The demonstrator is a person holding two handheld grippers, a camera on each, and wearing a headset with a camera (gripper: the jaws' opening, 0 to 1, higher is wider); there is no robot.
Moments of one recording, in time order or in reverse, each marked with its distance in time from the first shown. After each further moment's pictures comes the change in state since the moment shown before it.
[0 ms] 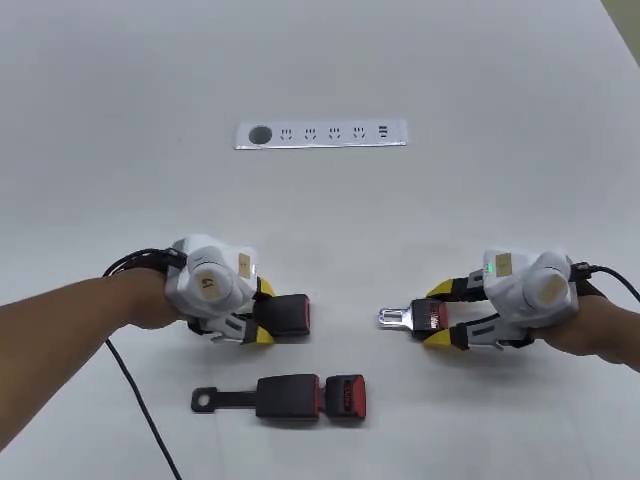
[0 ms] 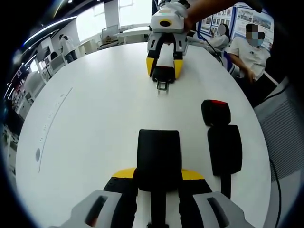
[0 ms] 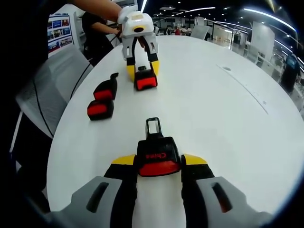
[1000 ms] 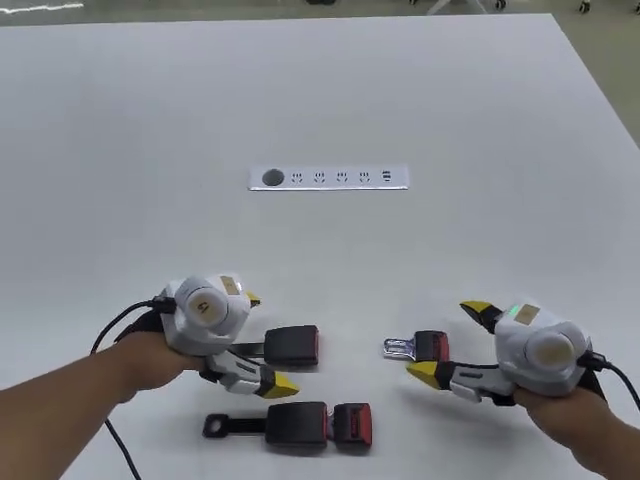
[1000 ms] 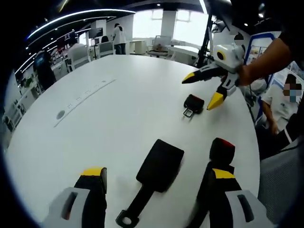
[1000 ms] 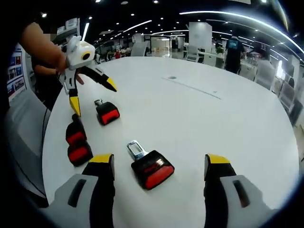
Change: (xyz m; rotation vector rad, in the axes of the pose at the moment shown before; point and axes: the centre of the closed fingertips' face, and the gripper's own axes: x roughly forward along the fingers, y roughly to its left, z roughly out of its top) left arm -0.036 0.004 0.011 -0.450 -0.204 0.232; right arm -0.033 -0.022 0.012 0.368 -0.194 -0.487
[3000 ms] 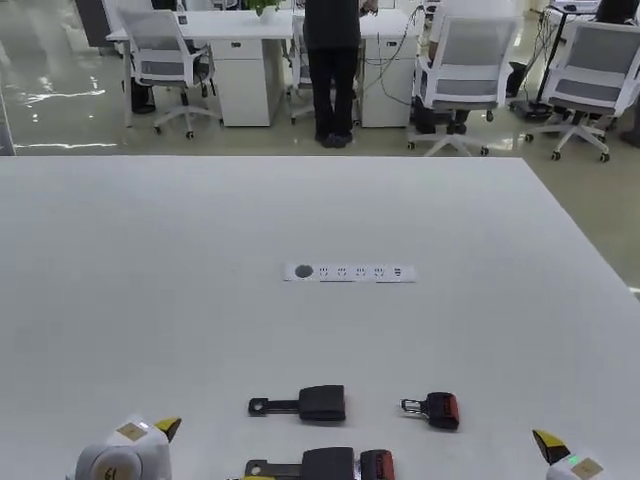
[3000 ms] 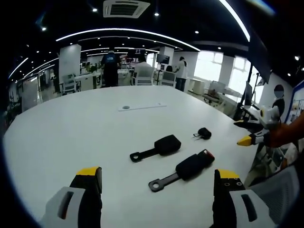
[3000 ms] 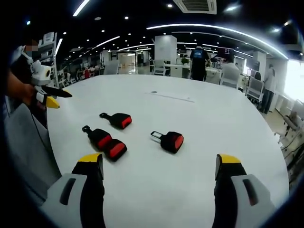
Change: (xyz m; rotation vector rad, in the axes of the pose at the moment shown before) left arm -0.166 -0.056 -0.063 -0.367 -0.349 0.379; right arm -0.111 0.075 -0.007 0.136 -0.137 -0.246
